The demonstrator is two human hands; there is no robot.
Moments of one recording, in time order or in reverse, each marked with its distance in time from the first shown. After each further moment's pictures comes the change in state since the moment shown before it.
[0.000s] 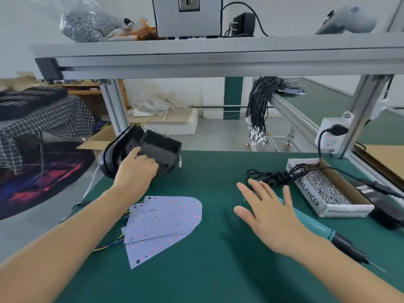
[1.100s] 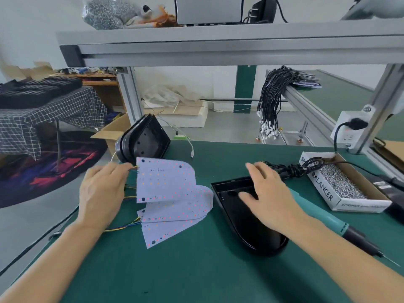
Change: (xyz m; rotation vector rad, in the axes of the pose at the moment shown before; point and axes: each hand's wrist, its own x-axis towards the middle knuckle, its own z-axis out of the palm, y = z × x) left_hand -0.107 -0.016 0.007 -0.557 0.503 -0.456; right_hand 0.013 -0.022 -0.004 0.123 0.219 -0.084
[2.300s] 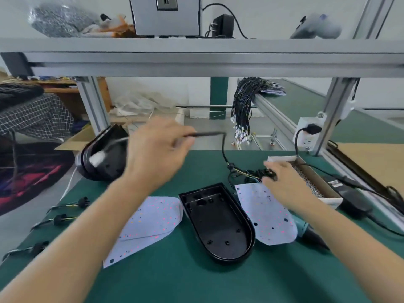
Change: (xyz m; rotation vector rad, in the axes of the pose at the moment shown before) left_hand 0.098 0.160 -0.032 -0.482 -0.008 0.240; right_hand 0.008 0.092 -0.046 0.199 0.015 0.360
